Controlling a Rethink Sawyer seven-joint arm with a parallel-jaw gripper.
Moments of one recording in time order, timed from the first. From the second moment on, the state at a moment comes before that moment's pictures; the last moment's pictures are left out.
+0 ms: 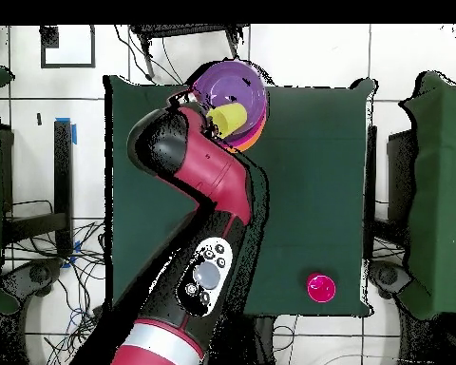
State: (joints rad) arm 0.22 -0.44 -0.49 1.41 0.79 0.30 2.28
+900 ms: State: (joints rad) arm 0.17 -0.45 -0.44 1.46 0.79 0.17 2.28
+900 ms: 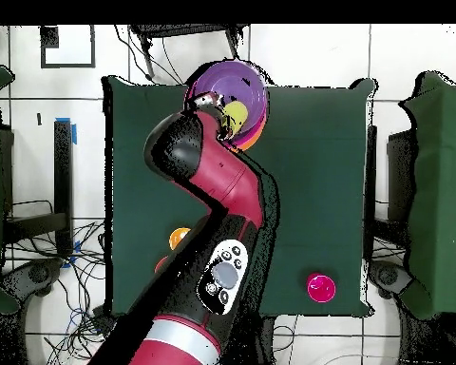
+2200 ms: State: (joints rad) arm 0.12 -0.45 -0.39 1.46 0.78 0.13 2.28
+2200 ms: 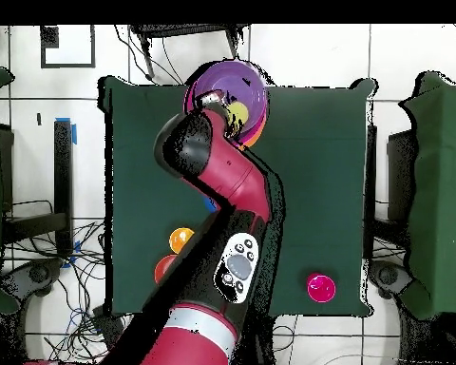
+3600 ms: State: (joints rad) arm 0.14 -0.34 -0.51 1.24 0.72 0.54 2.28
